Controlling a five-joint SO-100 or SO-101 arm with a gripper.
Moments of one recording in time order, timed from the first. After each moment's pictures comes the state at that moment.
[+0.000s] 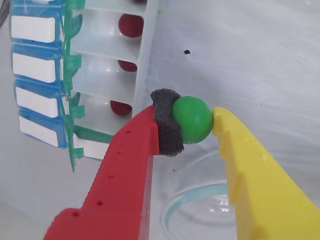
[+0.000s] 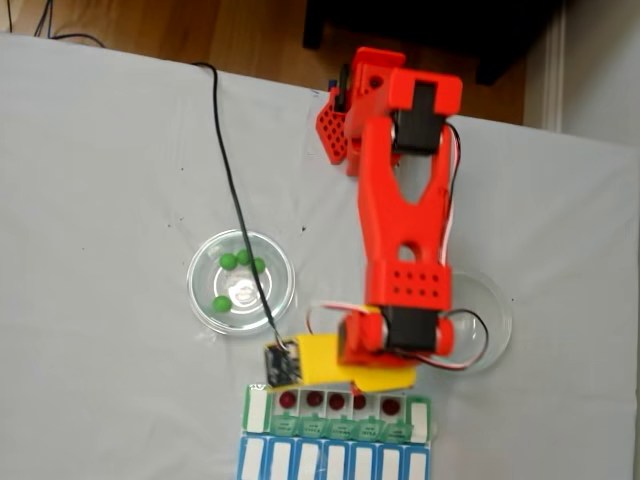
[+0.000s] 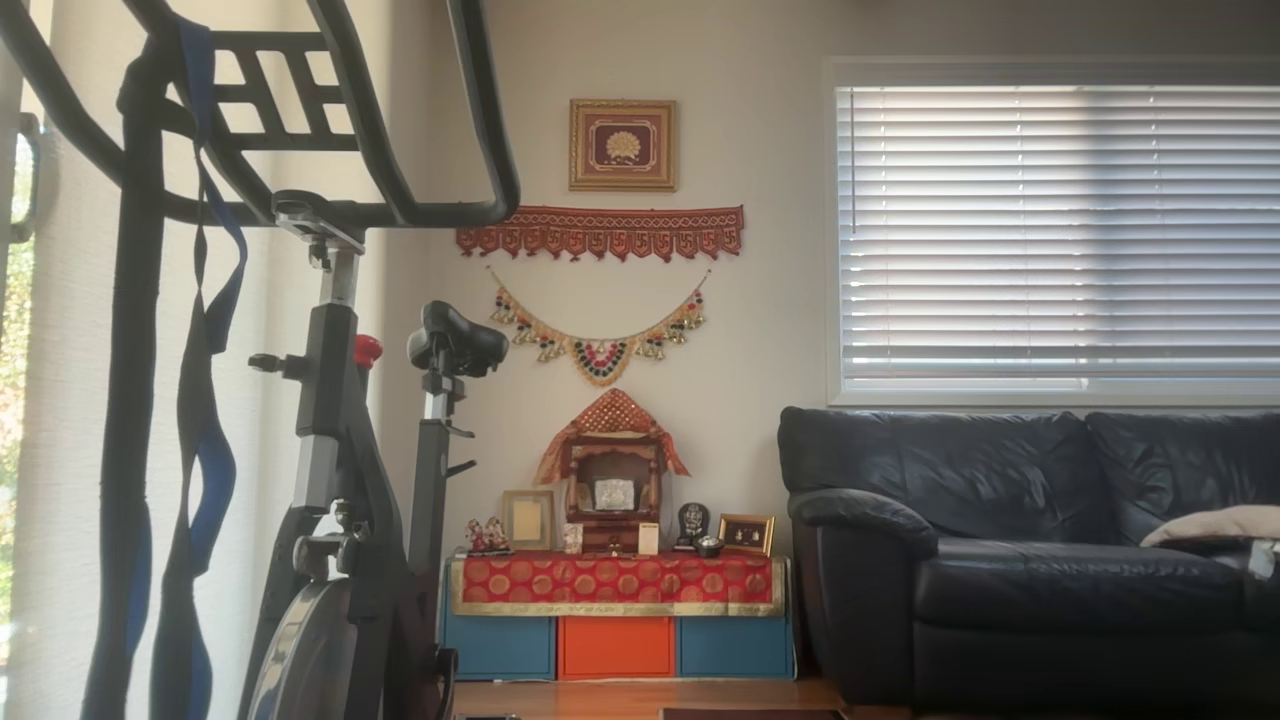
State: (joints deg) arm -5.6 93.2 78.0 79.8 -8.5
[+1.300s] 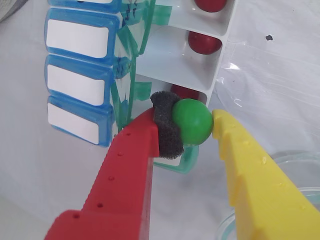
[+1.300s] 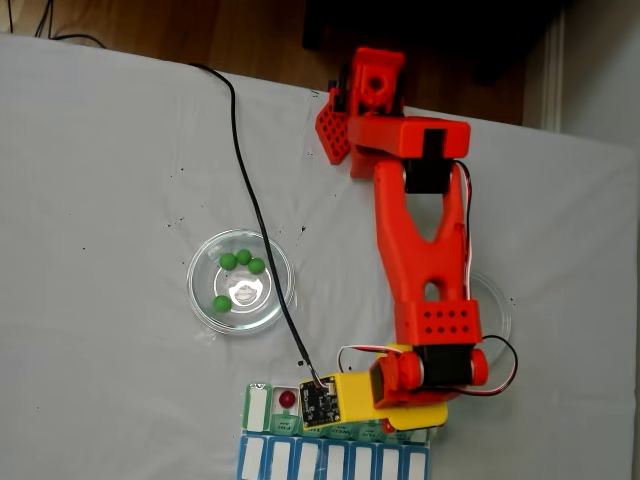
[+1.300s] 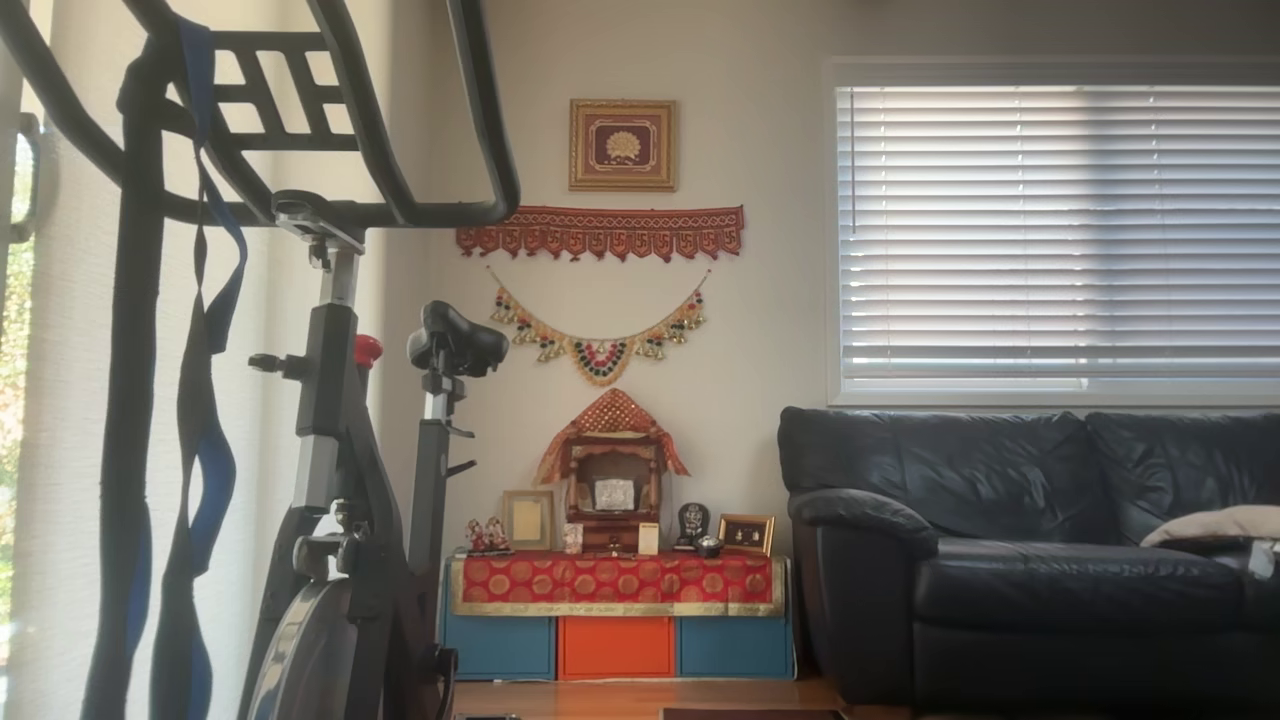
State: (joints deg) arm -12.1 81.8 66.9 73.0 -1.8
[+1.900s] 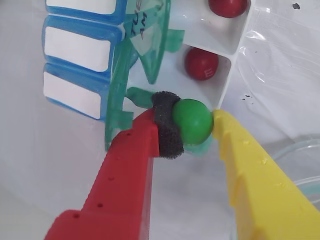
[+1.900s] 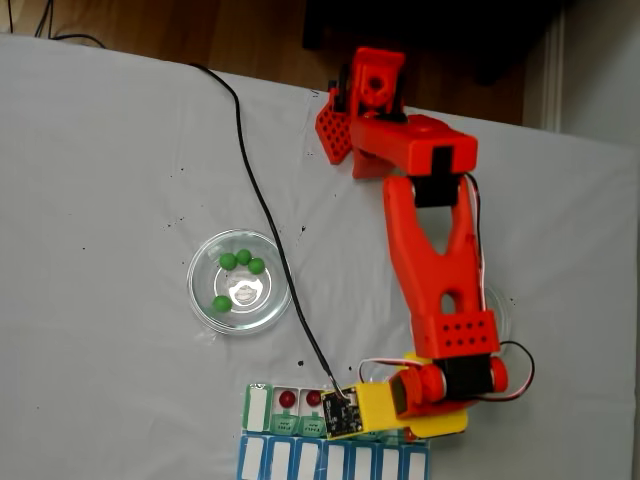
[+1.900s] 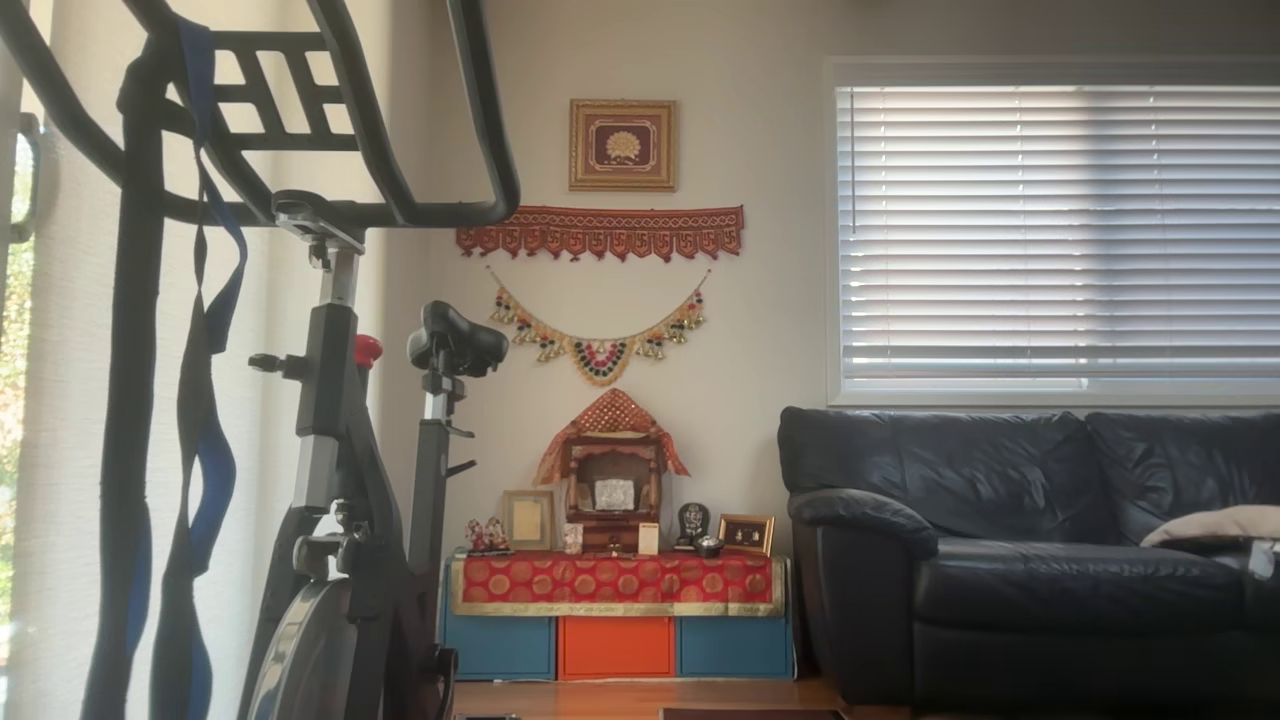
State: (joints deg) arm -14.2 74.4 58.9 73.8 0.4
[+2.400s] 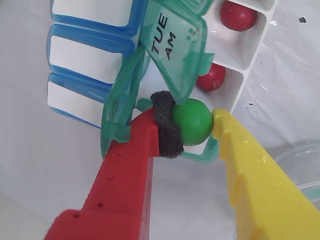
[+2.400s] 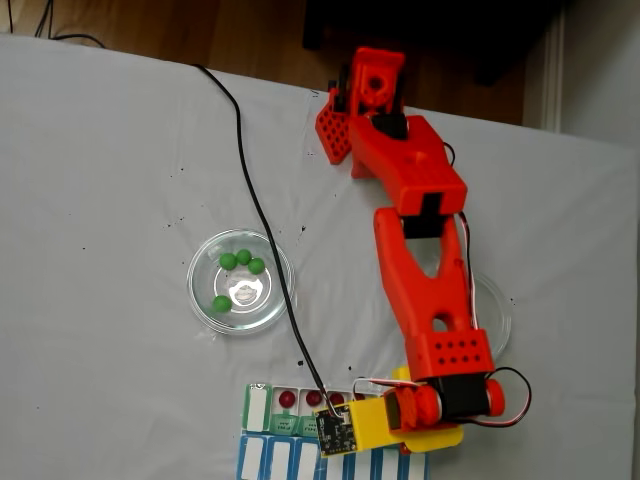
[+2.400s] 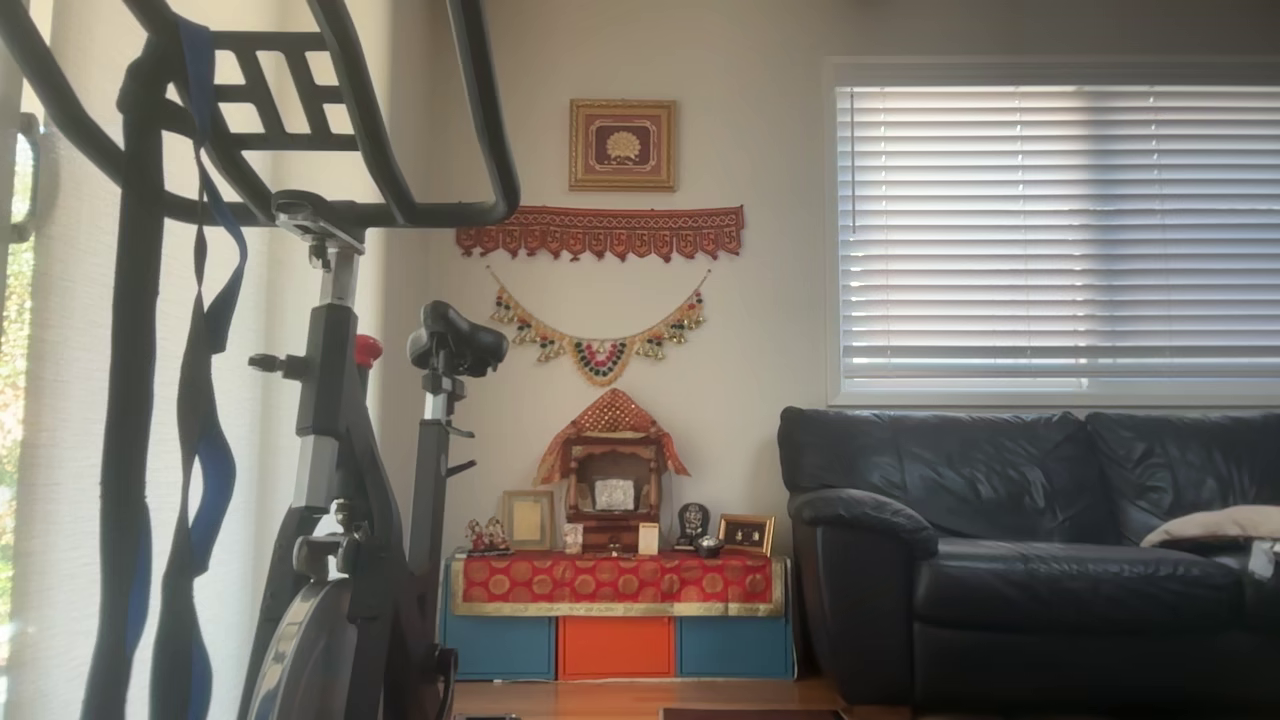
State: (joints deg) arm -11.6 62.6 36.0 87.7 -2.2
